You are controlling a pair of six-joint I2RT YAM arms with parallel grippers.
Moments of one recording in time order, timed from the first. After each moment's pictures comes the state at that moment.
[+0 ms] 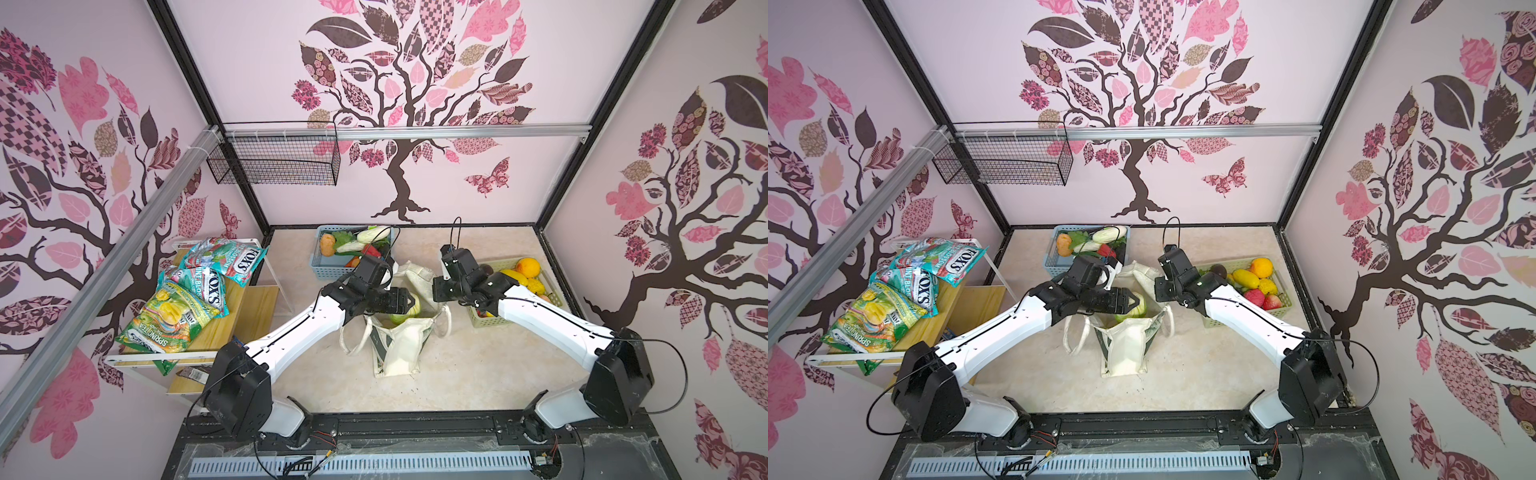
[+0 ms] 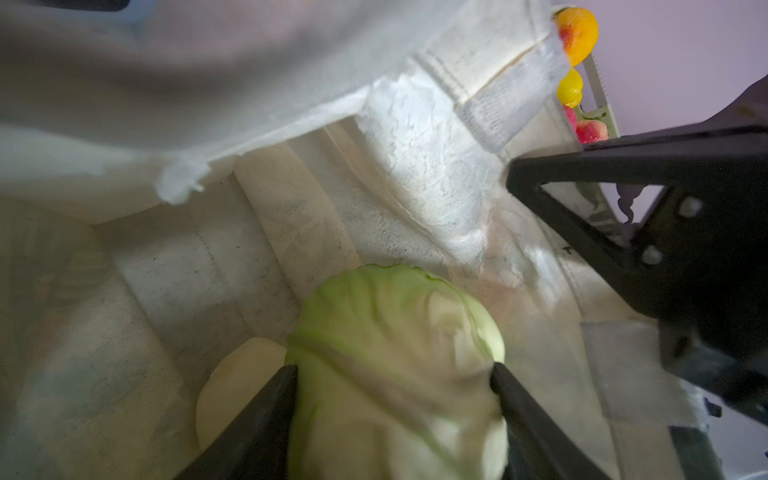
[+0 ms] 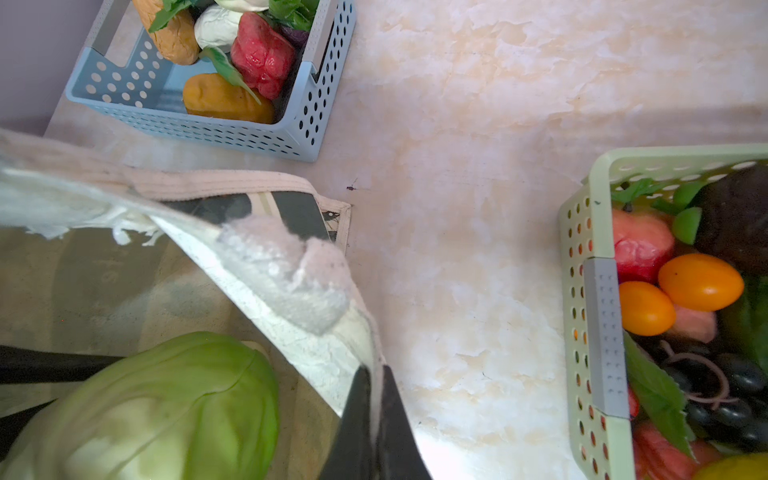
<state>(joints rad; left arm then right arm) -0.64 1.45 1.12 -0.50 0.27 -0.49 0.64 1.48 1.18 -0.53 0.10 0.44</state>
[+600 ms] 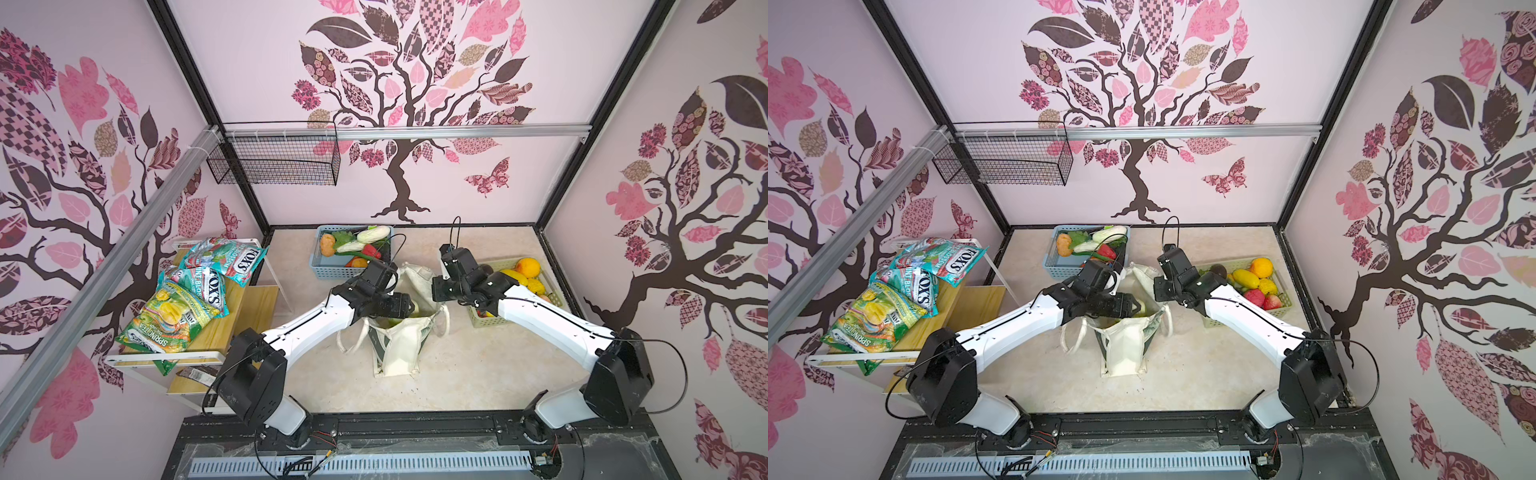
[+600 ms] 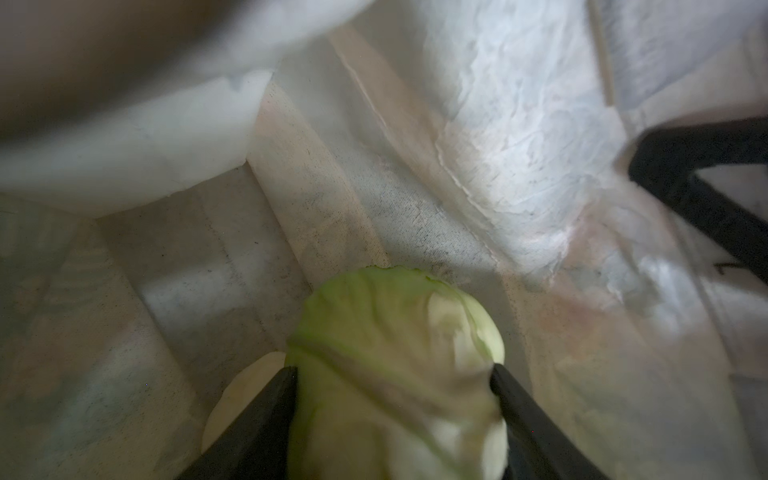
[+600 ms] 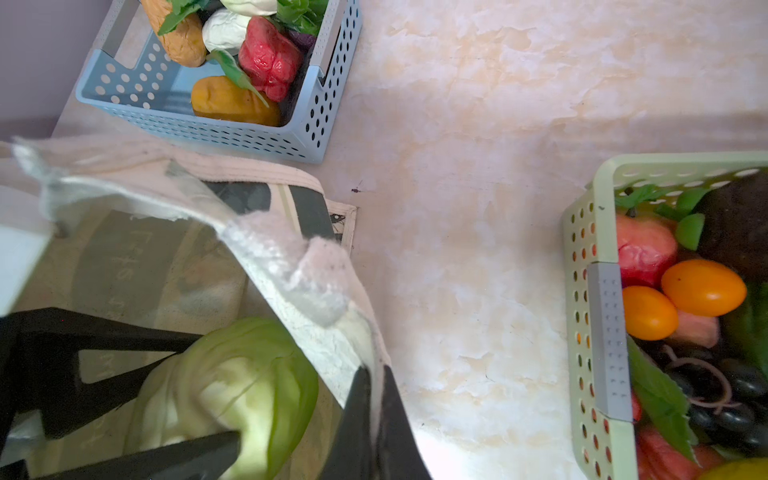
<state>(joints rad) -0.65 1.53 1.09 -0.47 0.22 -0.46 0.64 1.48 1.19 -0.53 0.10 0.44</state>
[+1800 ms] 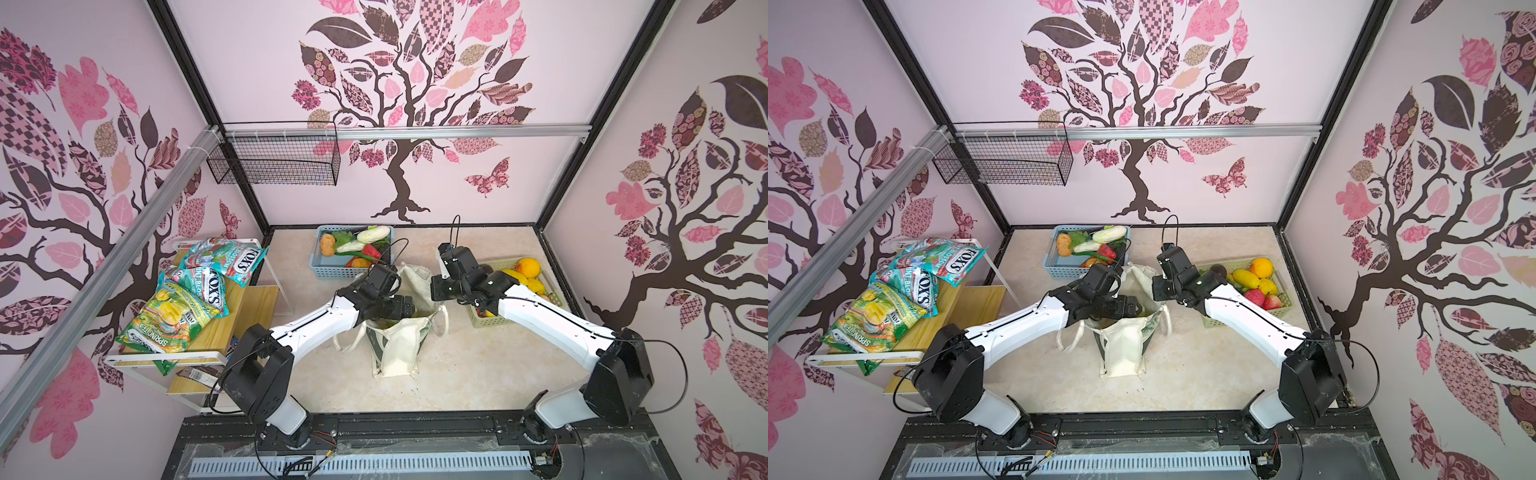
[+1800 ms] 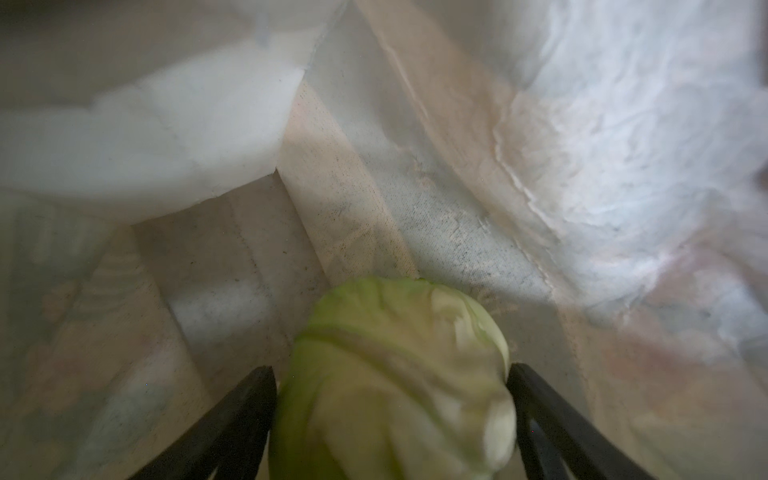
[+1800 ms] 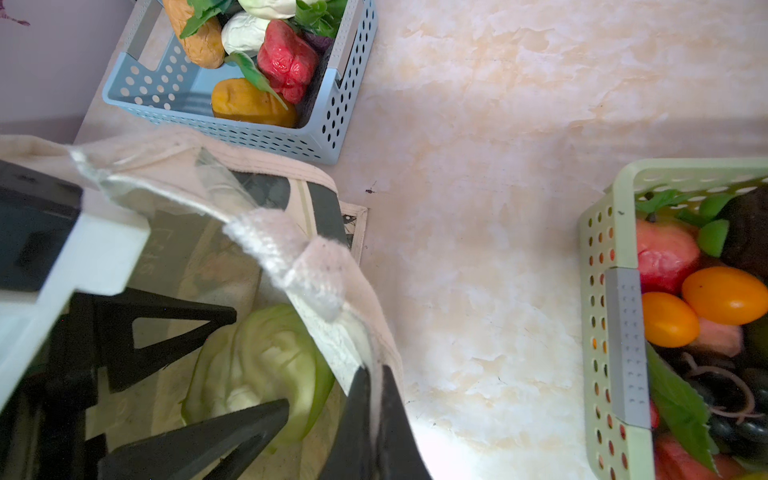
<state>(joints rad) -0.67 1.55 1.08 -0.46 0.12 -0.46 0.64 1.48 1.21 -0.53 0.07 0.44</state>
